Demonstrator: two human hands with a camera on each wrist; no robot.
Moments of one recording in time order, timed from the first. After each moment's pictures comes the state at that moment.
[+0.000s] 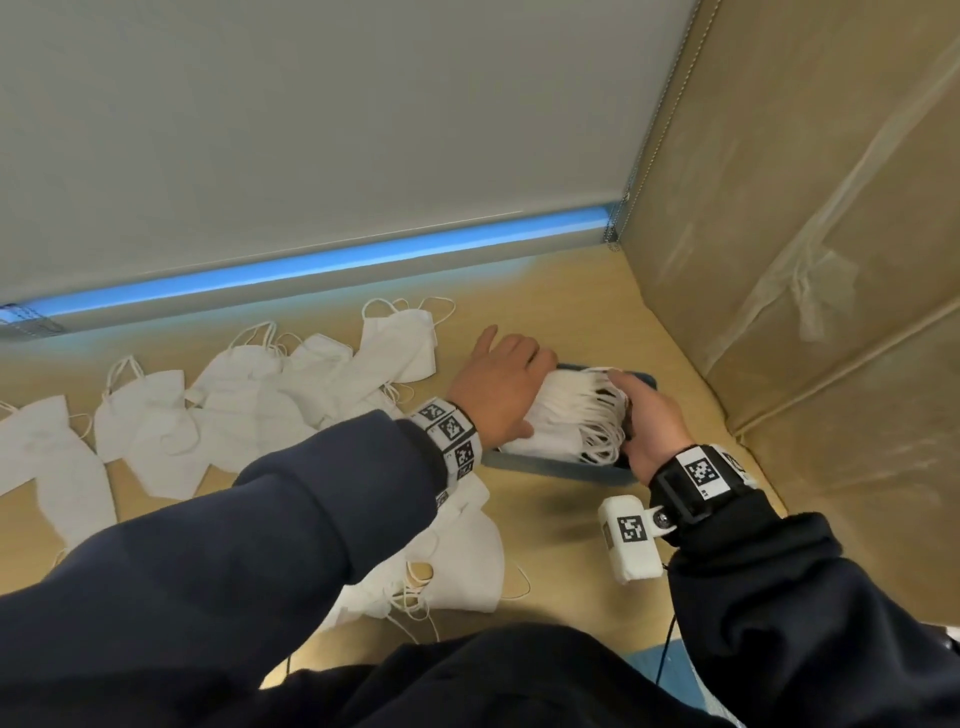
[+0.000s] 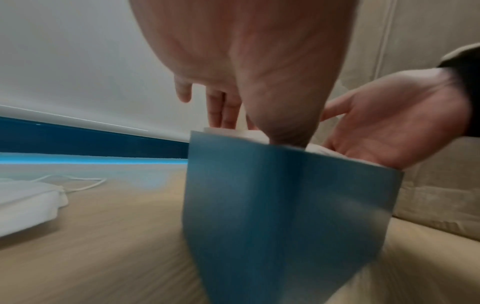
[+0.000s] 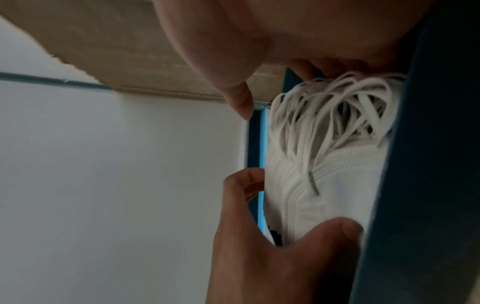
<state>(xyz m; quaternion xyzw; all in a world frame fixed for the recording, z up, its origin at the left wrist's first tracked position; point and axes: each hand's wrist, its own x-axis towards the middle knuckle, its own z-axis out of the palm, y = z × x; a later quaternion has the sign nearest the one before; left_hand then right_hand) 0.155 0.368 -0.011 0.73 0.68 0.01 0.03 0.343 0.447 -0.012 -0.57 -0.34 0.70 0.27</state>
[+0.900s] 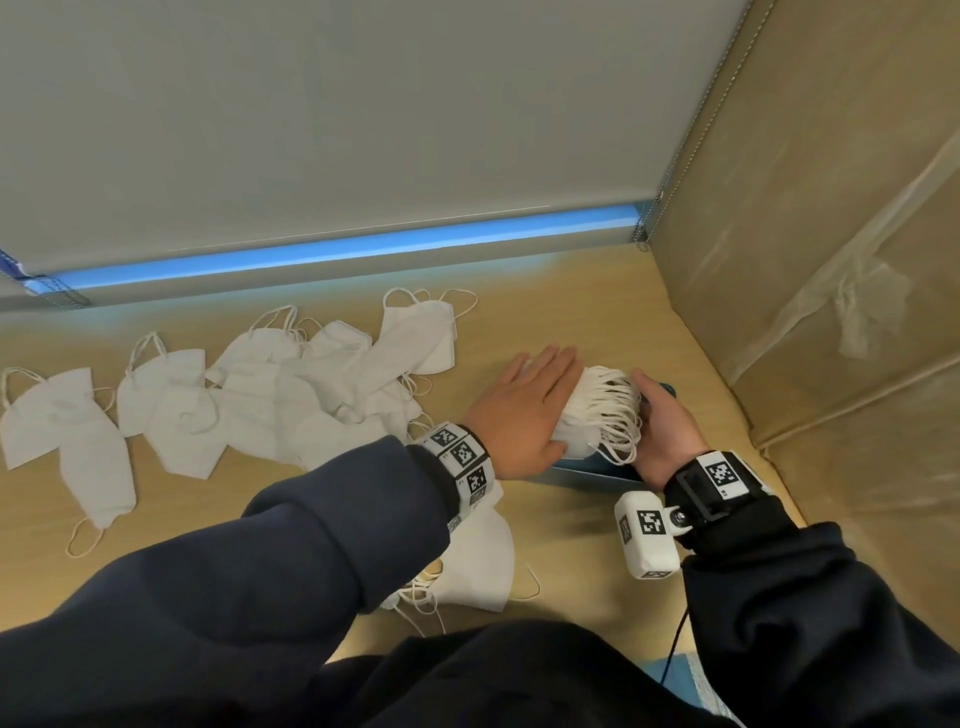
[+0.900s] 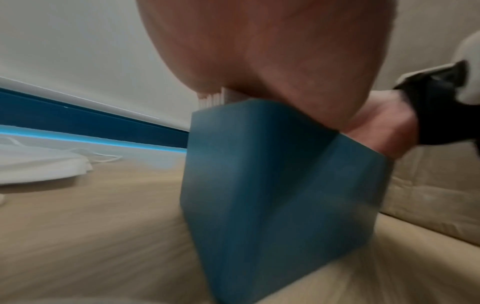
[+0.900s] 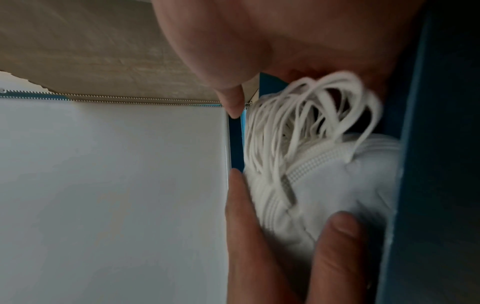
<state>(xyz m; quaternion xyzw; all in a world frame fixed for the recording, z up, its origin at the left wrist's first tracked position) 0.169 0.345 -0.031 0.73 0.67 0.03 0.08 0.340 0.455 -0.029 -0.52 -0.26 0.78 0.22</state>
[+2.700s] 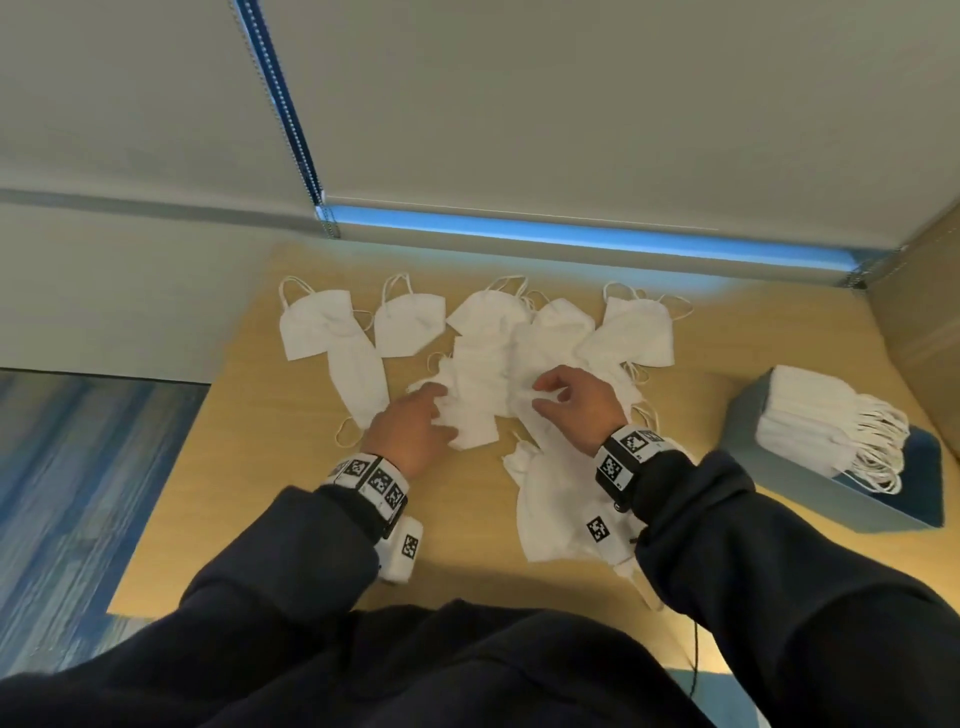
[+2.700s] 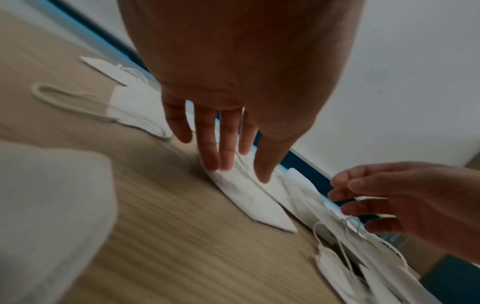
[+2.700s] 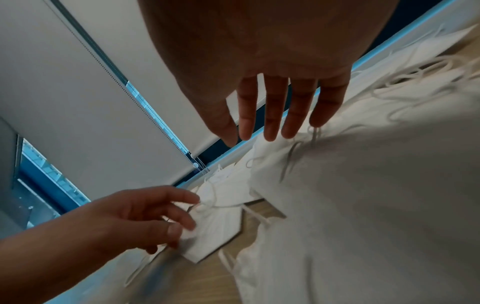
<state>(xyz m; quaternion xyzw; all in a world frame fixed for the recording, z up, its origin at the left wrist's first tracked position) -0.066 0.008 -0.064 0.31 0.90 0.19 0.24 0.080 0.217 -0.032 -0.32 -0.86 0.39 0.01</state>
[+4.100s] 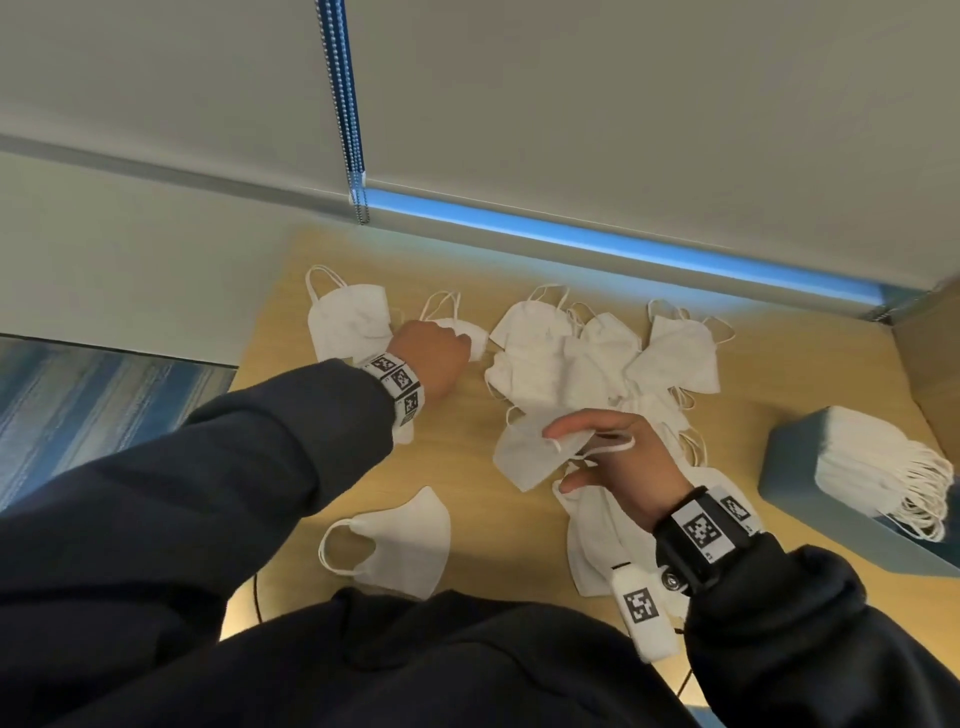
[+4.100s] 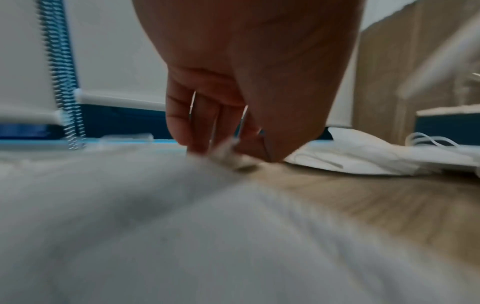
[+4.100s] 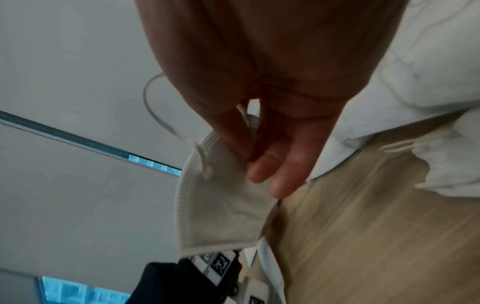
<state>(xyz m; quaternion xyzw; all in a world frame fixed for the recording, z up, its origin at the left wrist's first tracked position) -0.189 0.038 -0.034 0.55 0.81 -0.17 0.07 0.062 0.146 0.016 -0.29 -0.65 0.70 0.05</state>
